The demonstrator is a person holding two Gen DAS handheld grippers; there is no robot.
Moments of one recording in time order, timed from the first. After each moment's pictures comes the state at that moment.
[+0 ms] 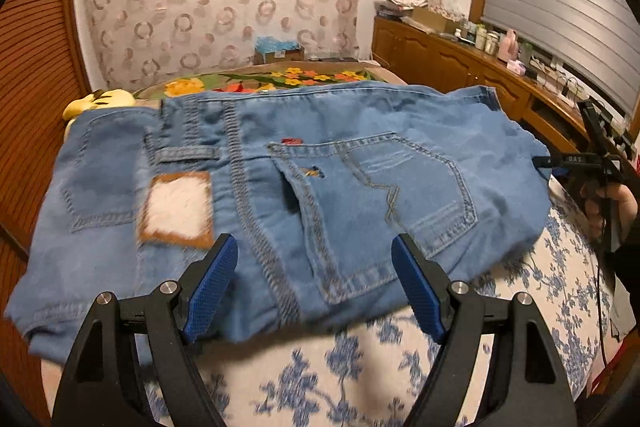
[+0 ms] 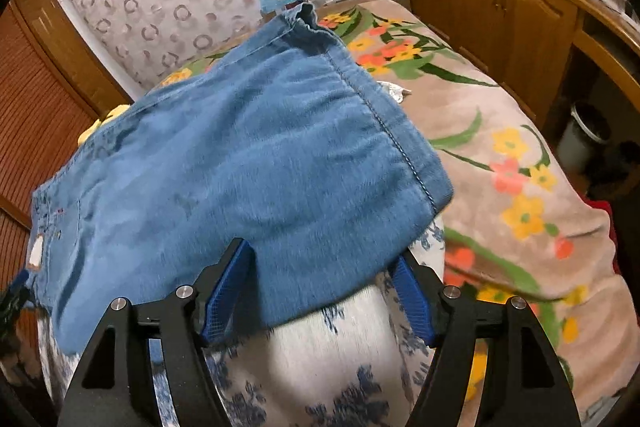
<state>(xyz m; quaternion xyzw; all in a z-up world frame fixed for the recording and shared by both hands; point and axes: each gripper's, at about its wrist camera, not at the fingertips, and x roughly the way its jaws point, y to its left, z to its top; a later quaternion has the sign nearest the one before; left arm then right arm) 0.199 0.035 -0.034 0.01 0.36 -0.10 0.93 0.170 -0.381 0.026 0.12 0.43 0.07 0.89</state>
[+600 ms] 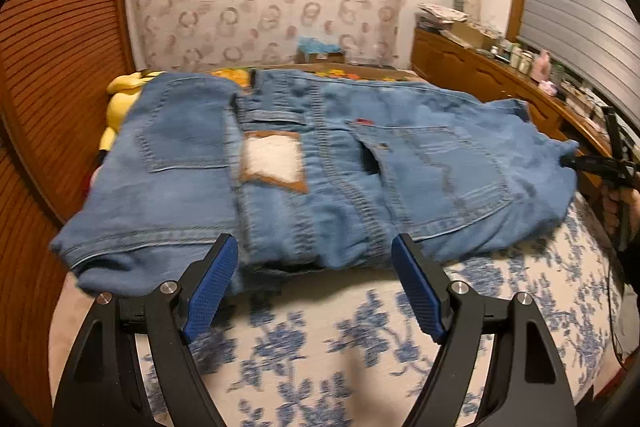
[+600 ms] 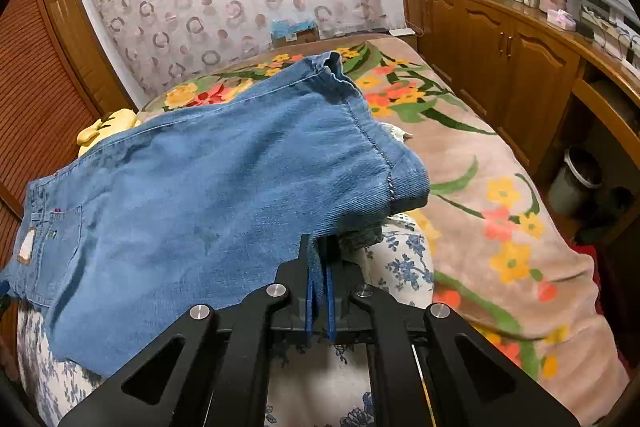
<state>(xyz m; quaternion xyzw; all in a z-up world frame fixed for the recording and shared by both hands) 0.166 0.083 -0.045 -0.02 0.35 -0.03 0.93 0.172 -0.348 0.038 0.07 0.38 0.06 0.92</state>
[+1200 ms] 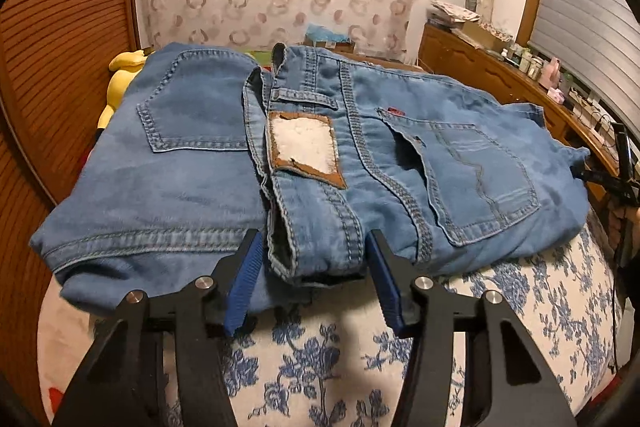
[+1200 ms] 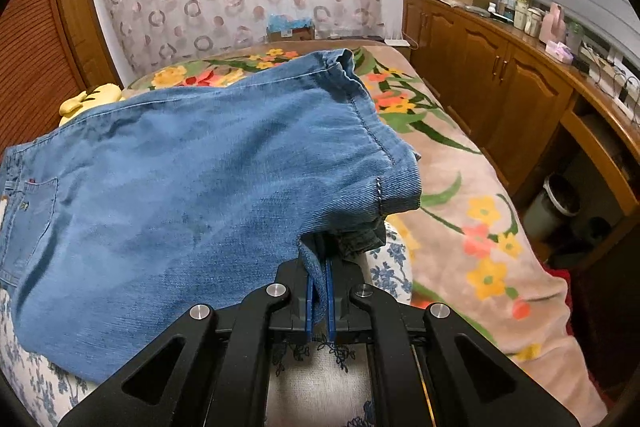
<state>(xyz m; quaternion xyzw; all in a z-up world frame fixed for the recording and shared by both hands) 0.193 0.099 -0.070 -0.04 0.37 -0.04 0.93 0.187 -0.323 0.038 0.00 0.38 0.05 0.92</state>
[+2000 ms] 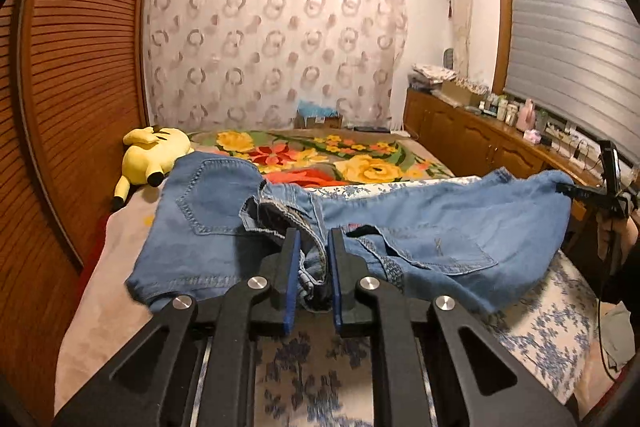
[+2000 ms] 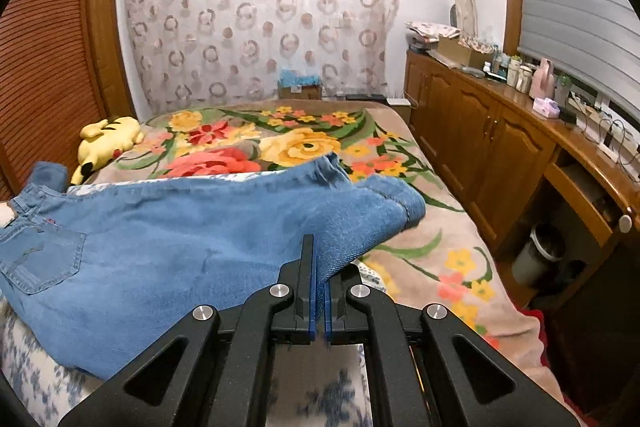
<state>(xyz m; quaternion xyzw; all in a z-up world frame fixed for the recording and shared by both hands) 0.098 0.086 0.015 -0.04 0.24 0.00 0.97 0.097 -0.329 0.099 -0.03 0.28 0.06 0.96</state>
